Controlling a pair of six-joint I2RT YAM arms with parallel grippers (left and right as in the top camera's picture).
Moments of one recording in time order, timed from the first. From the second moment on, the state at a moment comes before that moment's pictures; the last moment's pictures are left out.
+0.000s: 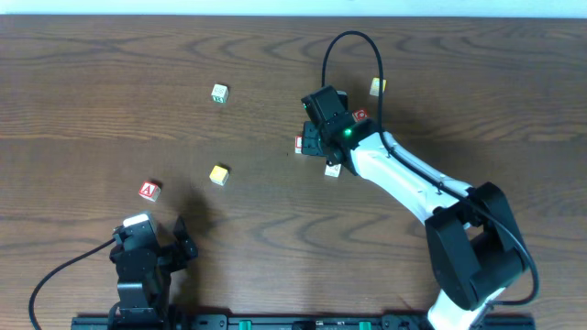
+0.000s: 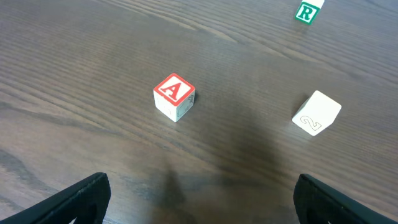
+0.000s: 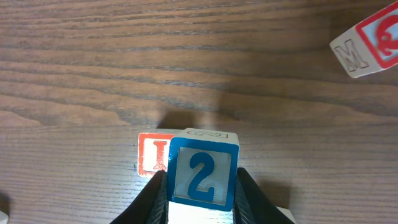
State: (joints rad) left arm 0.00 0.01 0.17 -0.73 -0.16 -0.25; right arm 0.56 1.88 1.27 -0.47 0.11 0.62
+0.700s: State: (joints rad) left arm 0.00 0.01 0.17 -0.73 -0.16 -0.25; right arm 0.51 1.93 1.27 -0.44 0.07 0.62
